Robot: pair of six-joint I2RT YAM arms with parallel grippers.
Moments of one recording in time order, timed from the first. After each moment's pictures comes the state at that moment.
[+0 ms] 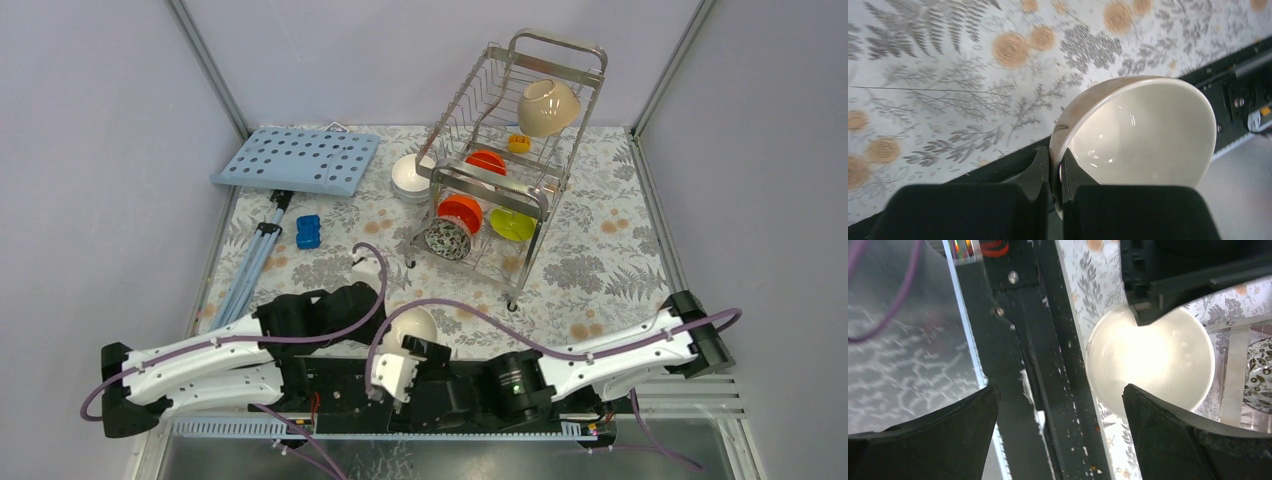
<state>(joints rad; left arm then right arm) -1.18 0.82 0.74 -0.78 -0.25 -0.80 1.81 1.39 1.13 -0.52 0.51 0.12</state>
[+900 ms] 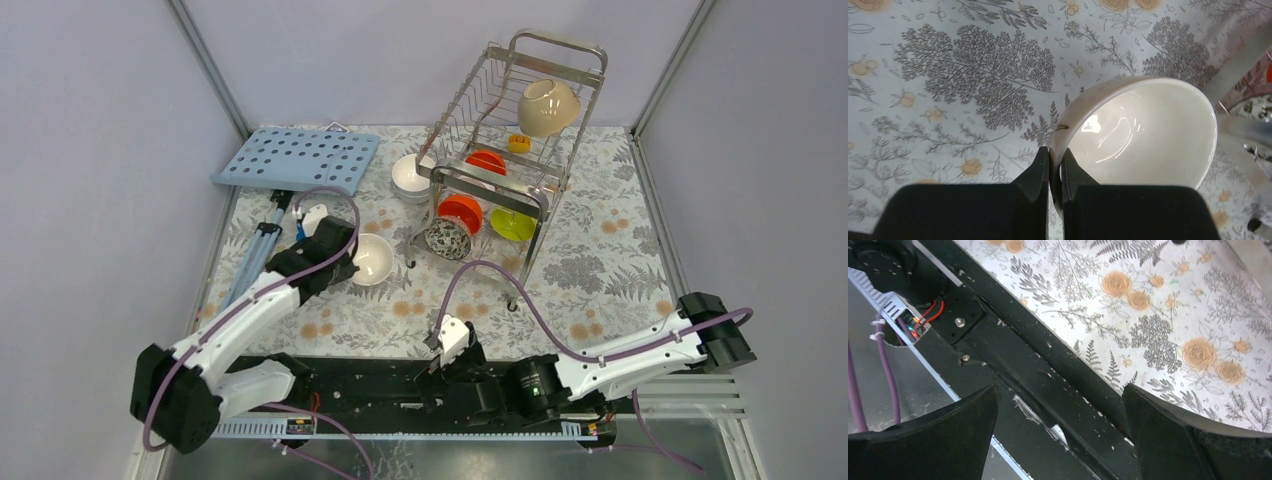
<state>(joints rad) -0.53 1.04 0.78 -0.67 -0.39 -0.81 1.81 1.21 0.81 -0.33 0.82 0.71</state>
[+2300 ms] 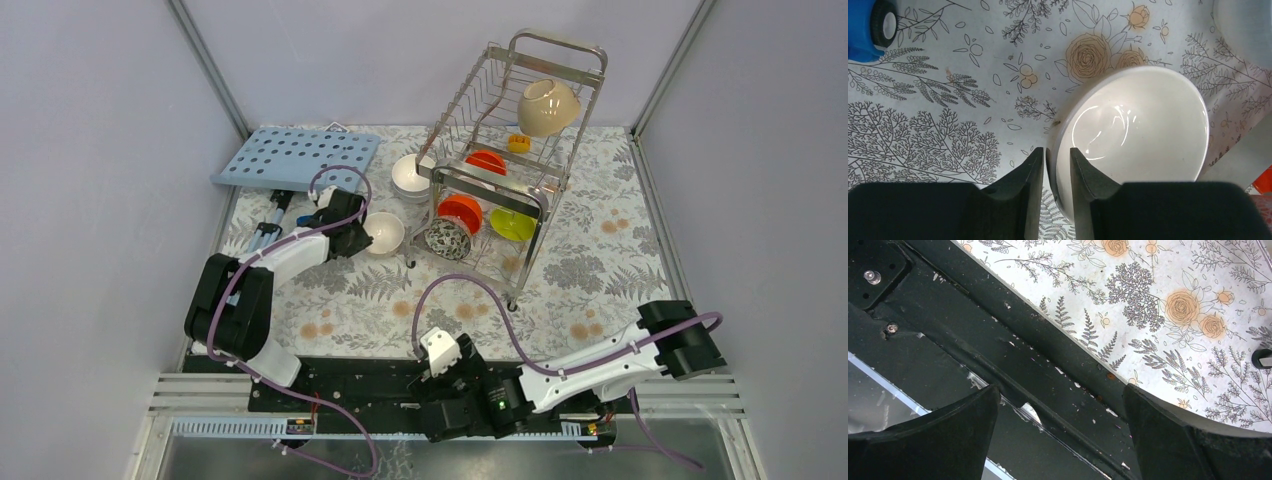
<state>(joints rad) -0.35 1.56 0.88 -0.27 -0.20 -0.83 1.83 1.42 0.88 -0.58 0.84 0.92</state>
